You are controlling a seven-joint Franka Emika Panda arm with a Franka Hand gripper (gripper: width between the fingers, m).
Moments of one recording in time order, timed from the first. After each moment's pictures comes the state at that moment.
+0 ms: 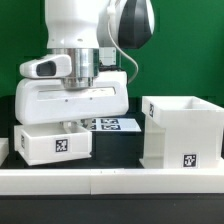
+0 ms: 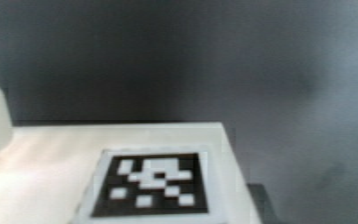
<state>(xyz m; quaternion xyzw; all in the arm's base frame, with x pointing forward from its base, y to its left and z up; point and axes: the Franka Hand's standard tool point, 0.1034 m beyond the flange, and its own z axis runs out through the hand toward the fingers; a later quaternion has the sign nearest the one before) 0.531 -0.077 0.032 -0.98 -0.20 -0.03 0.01</state>
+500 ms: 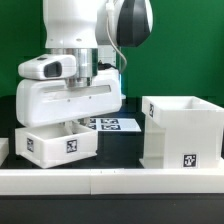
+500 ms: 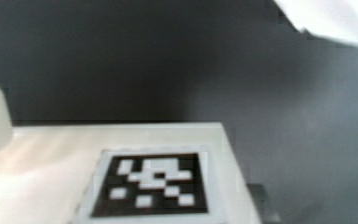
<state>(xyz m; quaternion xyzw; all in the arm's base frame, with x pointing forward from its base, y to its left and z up) 0.528 -0.079 0.028 -0.93 -0.36 -0.02 0.00</state>
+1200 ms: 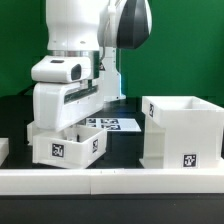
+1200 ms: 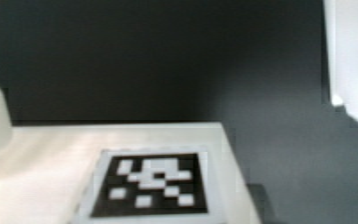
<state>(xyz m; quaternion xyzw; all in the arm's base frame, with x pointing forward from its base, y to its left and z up) 0.525 -0.082 0.024 -0.81 -0.58 -0.01 -0.01</state>
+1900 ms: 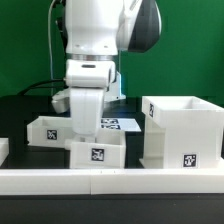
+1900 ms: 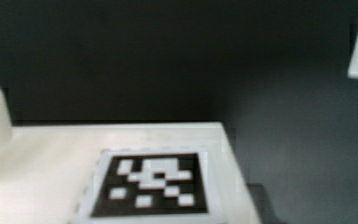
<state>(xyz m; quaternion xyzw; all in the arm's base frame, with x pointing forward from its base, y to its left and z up) 0.528 -0.043 0.020 -0.75 -0.66 0.00 -0.01</state>
